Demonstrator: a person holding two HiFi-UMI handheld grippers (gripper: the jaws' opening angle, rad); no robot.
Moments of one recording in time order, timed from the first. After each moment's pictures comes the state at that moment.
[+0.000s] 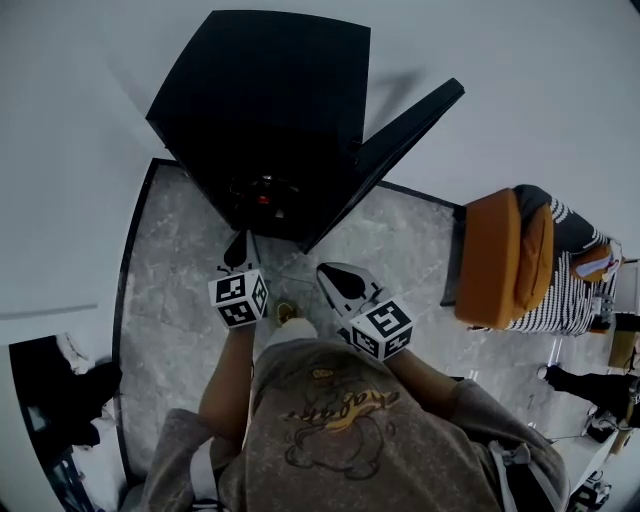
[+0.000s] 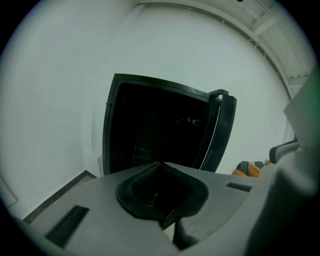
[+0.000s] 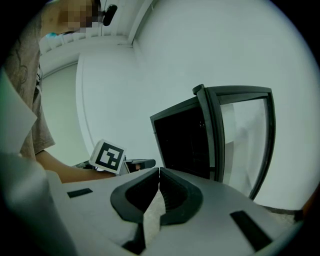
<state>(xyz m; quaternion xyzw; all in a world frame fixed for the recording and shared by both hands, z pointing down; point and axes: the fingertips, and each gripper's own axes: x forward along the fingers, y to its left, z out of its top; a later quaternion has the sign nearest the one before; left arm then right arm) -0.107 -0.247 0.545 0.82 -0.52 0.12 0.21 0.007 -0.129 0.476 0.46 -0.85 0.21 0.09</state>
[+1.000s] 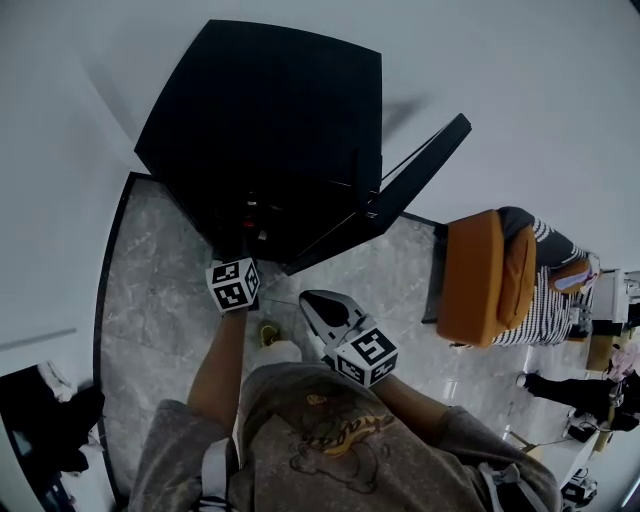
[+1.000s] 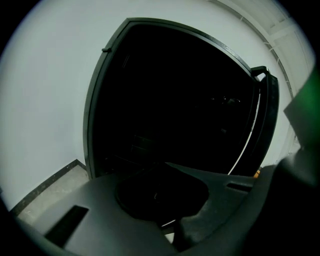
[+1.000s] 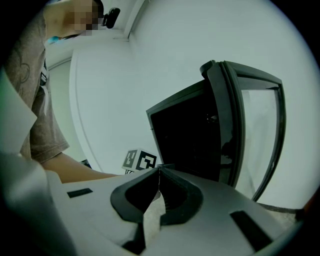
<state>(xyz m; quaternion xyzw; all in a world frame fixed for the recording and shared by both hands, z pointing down) -0.089 -0.353 0.637 0.82 -0.49 0.13 0.27 -0.020 -0.180 0.496 0.46 -0.85 0.23 0.11</state>
